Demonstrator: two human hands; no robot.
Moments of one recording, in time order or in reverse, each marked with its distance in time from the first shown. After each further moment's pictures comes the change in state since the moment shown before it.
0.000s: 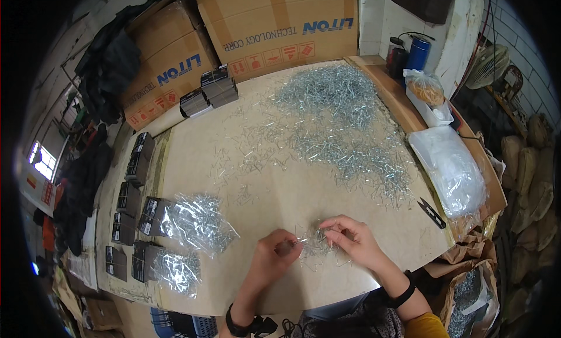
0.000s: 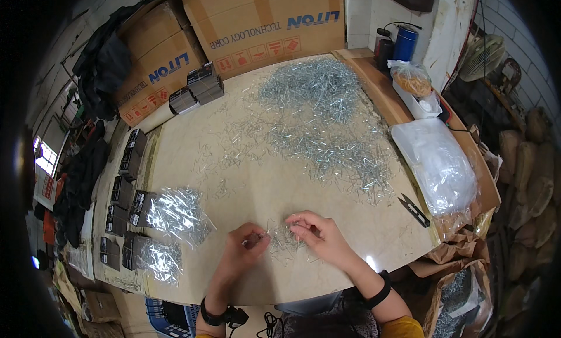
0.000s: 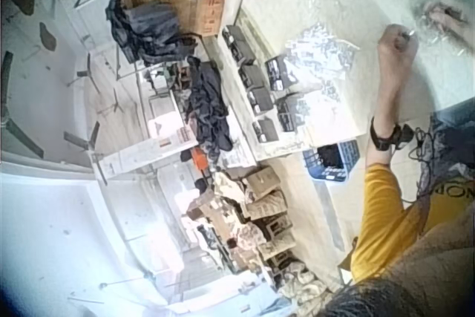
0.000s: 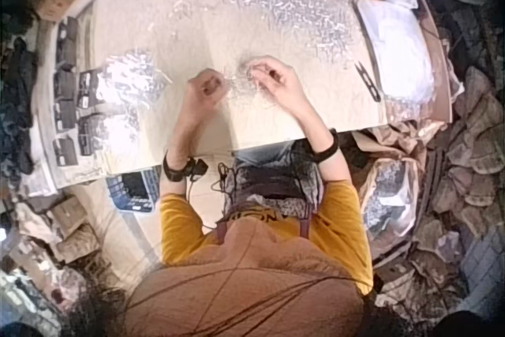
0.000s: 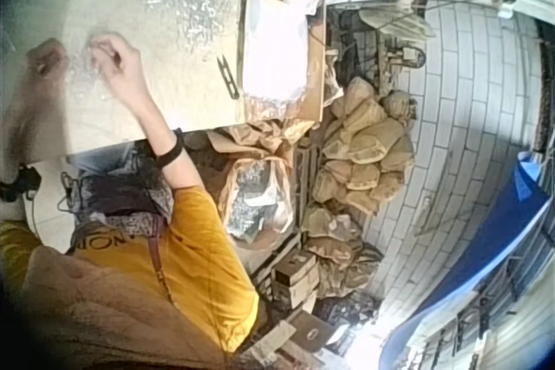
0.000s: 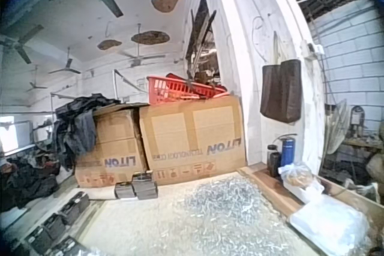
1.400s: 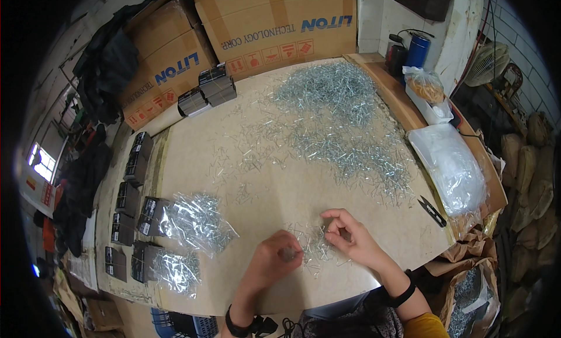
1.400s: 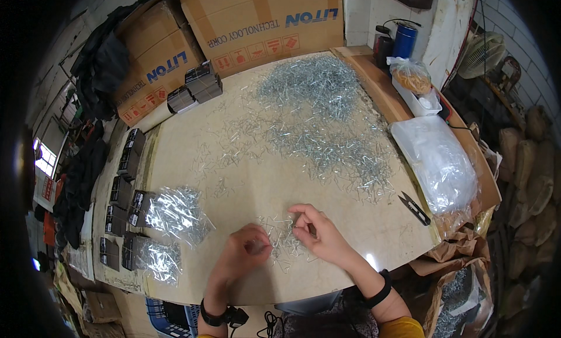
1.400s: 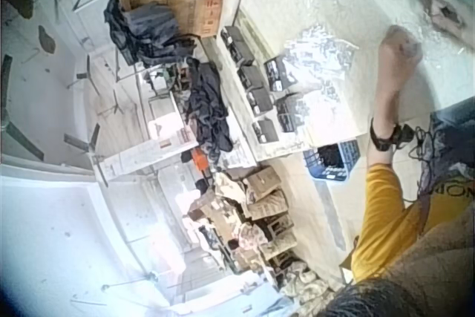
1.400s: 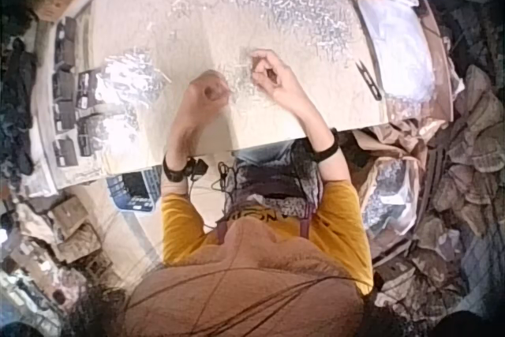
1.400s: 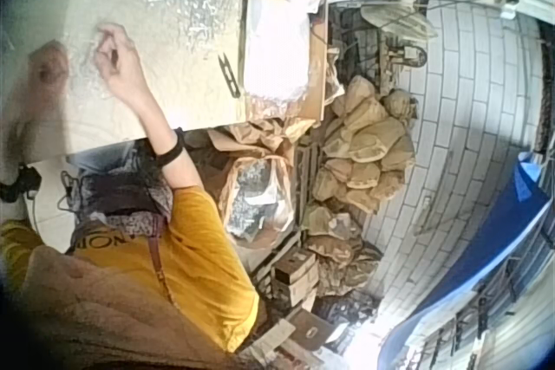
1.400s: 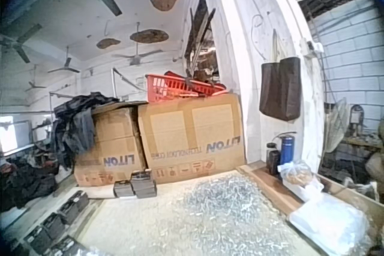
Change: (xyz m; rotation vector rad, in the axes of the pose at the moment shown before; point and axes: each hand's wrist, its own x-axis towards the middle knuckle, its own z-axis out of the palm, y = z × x) left_hand -0.004 0.004 -0.005 0.064 -0.109 0.108; right_hand 0.001 0.001 0.000 0.032 -0.004 0.051
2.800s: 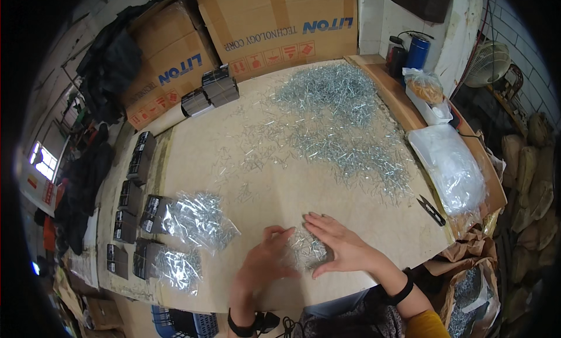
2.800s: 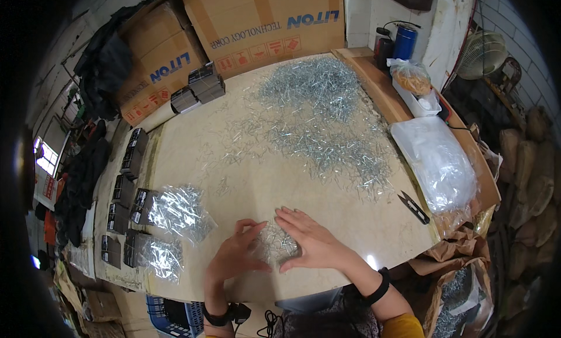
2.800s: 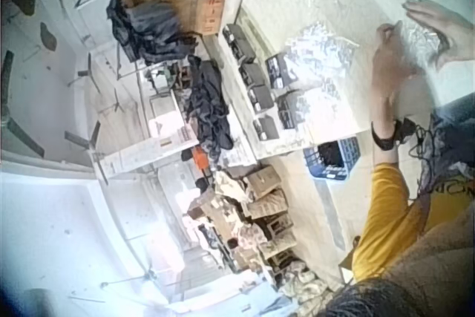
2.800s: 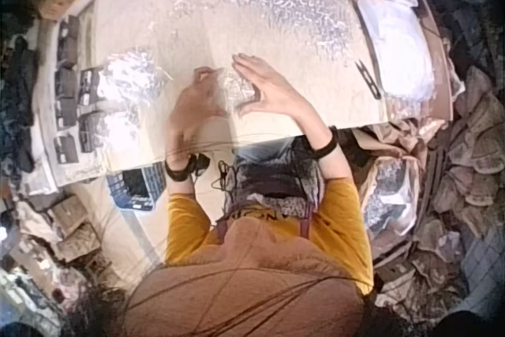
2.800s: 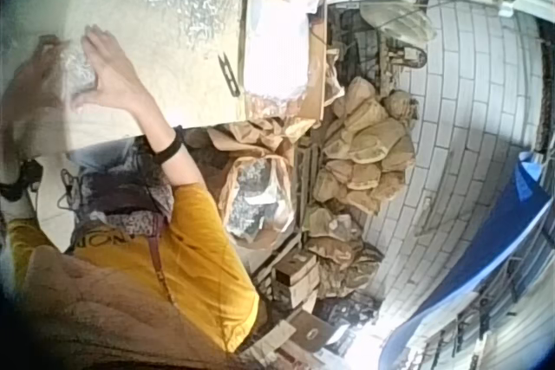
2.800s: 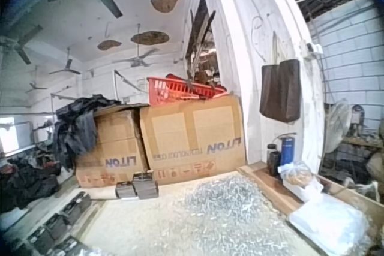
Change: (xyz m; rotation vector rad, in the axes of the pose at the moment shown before) left_hand -0.013 -0.003 -0.015 0.230 -0.106 -0.041; right_hand 0.004 0.016 0.000 -0.702 -0.336 -0.466
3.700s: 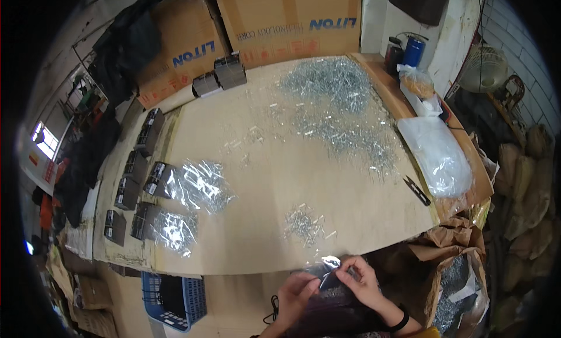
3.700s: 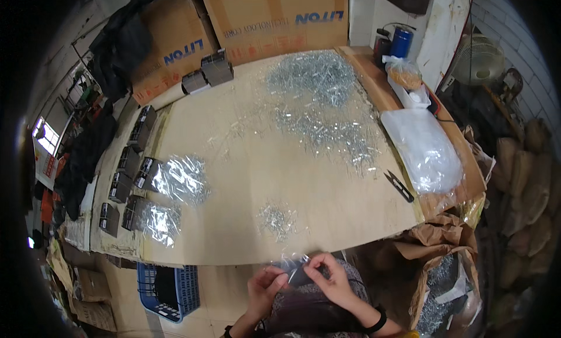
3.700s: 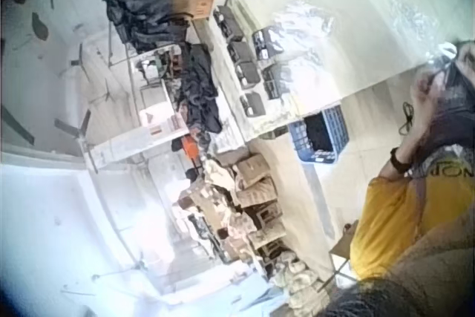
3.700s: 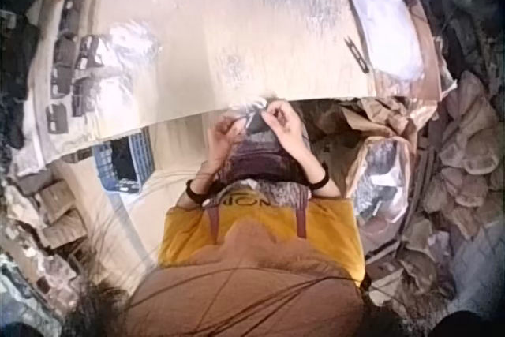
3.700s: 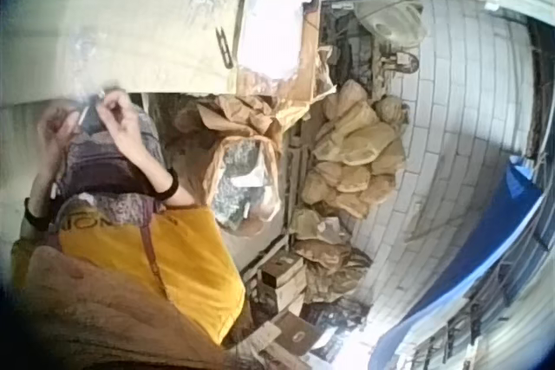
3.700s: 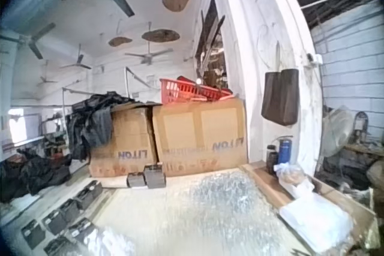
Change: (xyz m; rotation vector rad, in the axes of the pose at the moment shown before) left_hand -0.130 0.068 0.139 -1.069 0.336 -0.328; right_hand -0.151 -0.091 0.054 0.742 0.491 0.543
